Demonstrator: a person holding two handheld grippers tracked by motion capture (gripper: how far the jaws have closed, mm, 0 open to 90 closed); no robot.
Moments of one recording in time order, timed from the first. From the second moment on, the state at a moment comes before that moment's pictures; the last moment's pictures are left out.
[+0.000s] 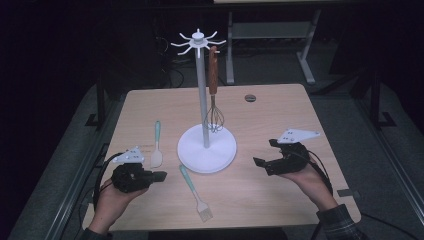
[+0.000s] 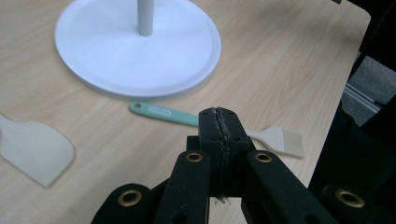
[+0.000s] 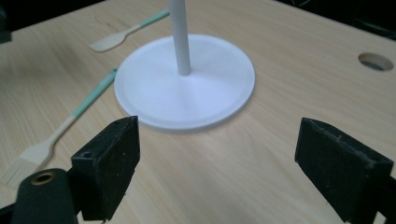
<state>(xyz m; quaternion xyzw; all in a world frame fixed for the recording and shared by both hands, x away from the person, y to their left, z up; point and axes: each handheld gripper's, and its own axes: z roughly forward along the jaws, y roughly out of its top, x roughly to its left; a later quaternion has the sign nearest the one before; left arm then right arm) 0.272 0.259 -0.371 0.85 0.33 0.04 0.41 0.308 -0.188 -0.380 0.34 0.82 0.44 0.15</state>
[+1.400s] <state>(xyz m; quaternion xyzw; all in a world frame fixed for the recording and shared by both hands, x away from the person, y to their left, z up) 0.343 0.229 -0.173 0.84 0.26 0.07 0.48 0.282 -0.210 -0.456 0.41 0.81 0.39 0.15</state>
